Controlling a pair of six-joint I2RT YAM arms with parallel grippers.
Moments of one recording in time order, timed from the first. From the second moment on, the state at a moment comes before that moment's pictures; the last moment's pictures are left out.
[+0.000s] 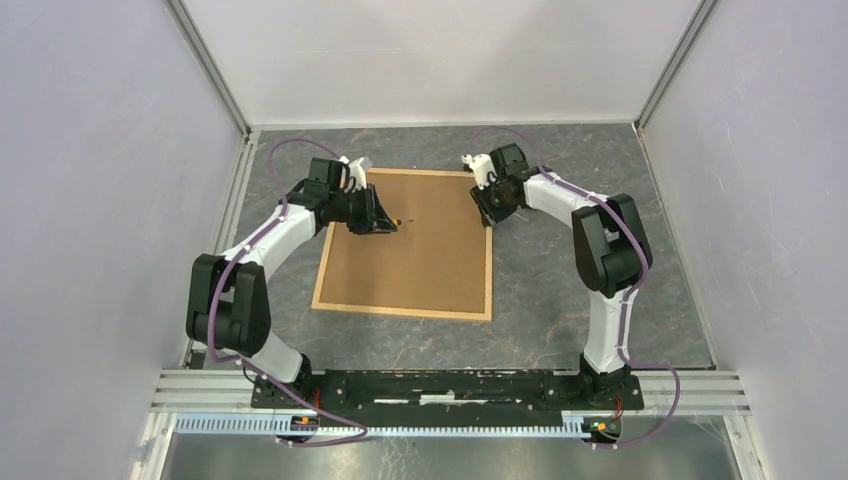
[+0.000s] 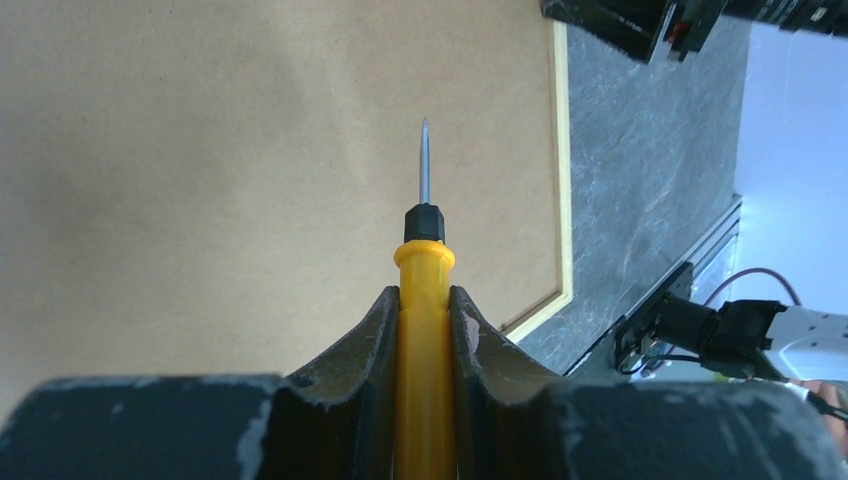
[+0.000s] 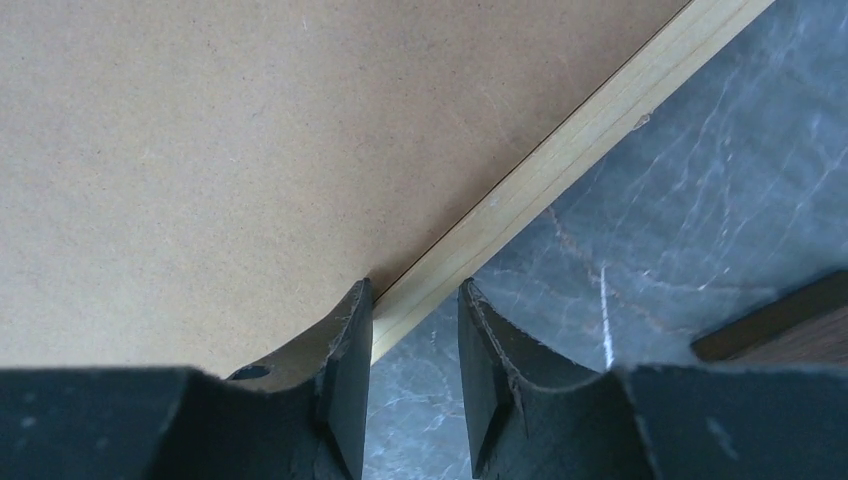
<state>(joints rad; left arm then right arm) -0.23 1.57 1.07 -0.38 0.59 -0.38 0.37 2.02 1.43 -0.46 -0.15 -0.23</state>
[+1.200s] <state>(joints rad) -0.23 1.56 1.02 -0.40 0.66 -0.33 0.37 1.93 1.31 -0.54 -0.30 -0.27</state>
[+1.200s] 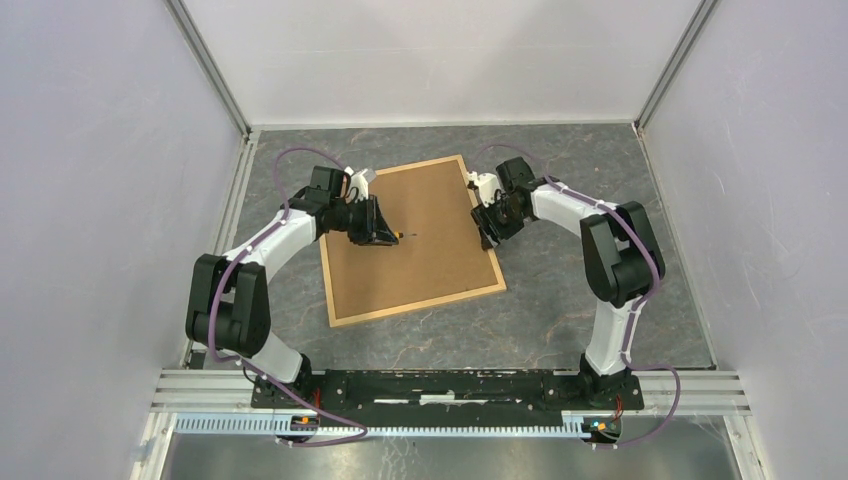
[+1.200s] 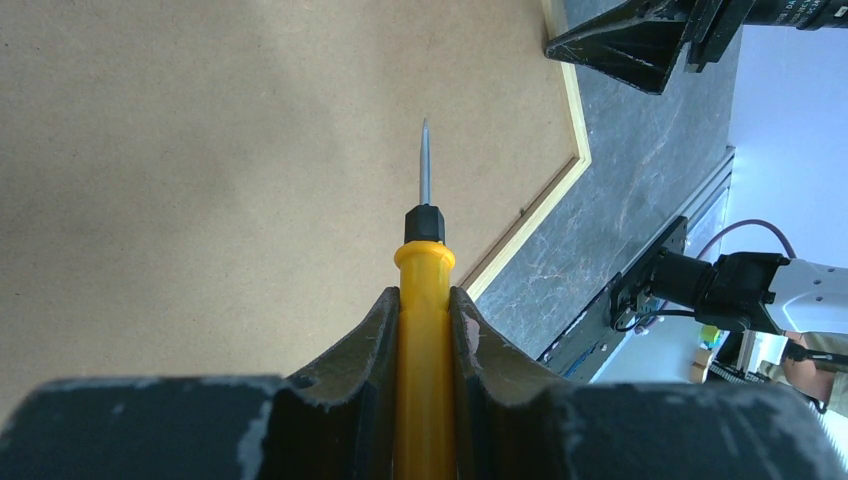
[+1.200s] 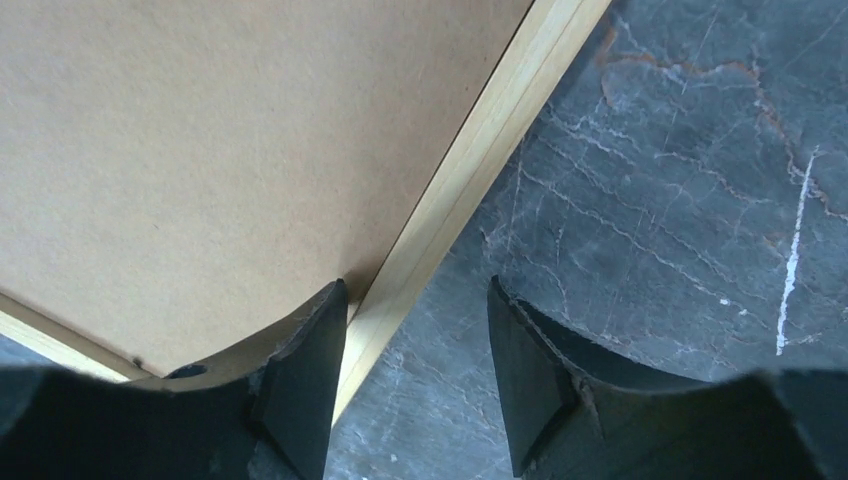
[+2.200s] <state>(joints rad) -0.23 1.56 1.03 -0.43 0.69 -0.27 0.37 2.21 1.73 -0.61 -0.28 -0.94</state>
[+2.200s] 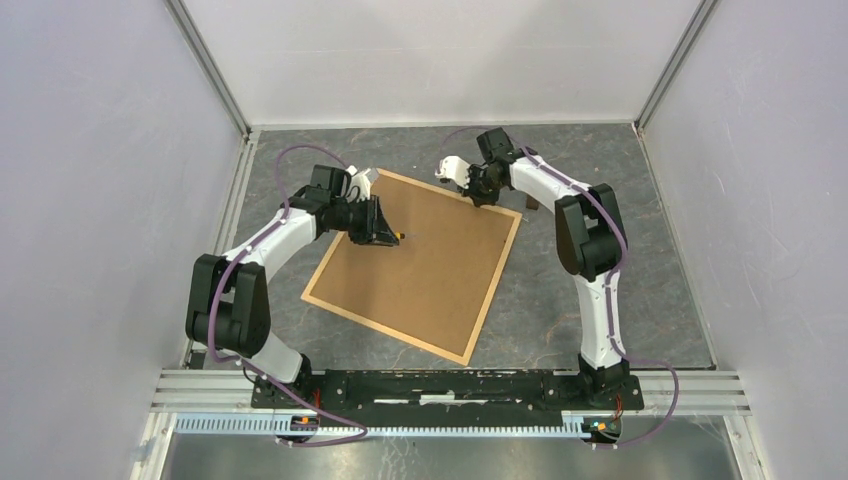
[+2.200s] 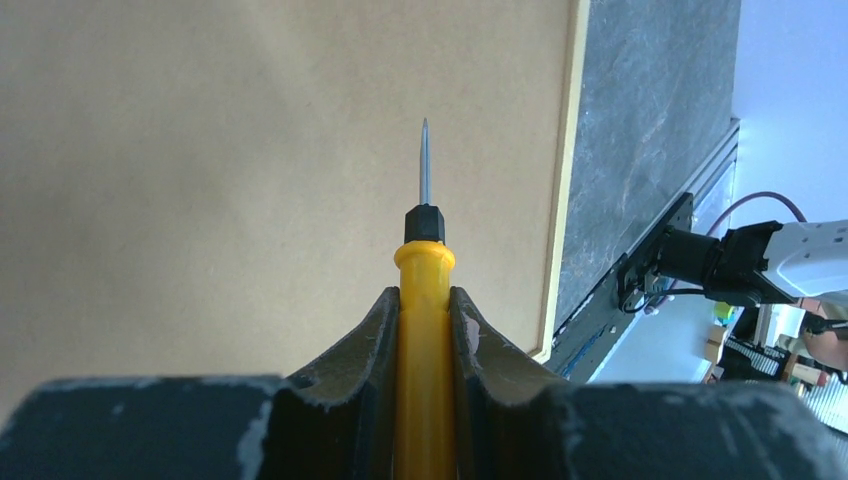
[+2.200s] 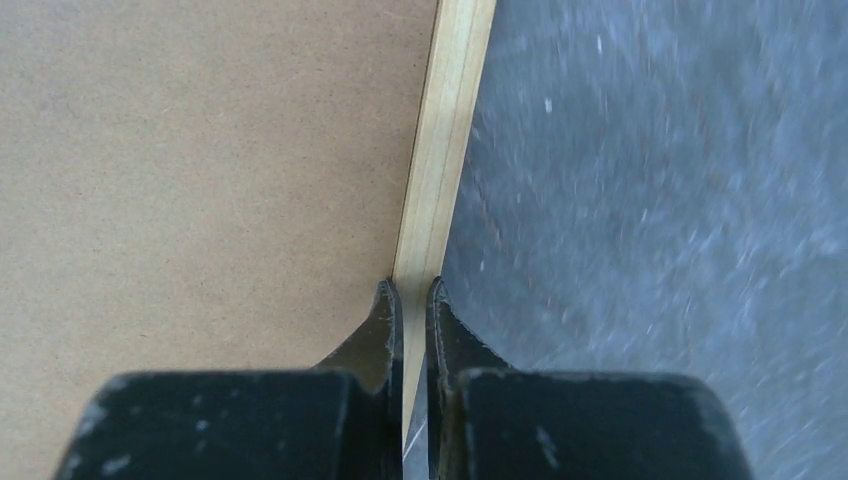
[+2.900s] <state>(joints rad) -0.33 1.69 1.14 -0.39 0.73 -0.27 0.31 1.99 1.68 -0.46 -0.35 -0.52</state>
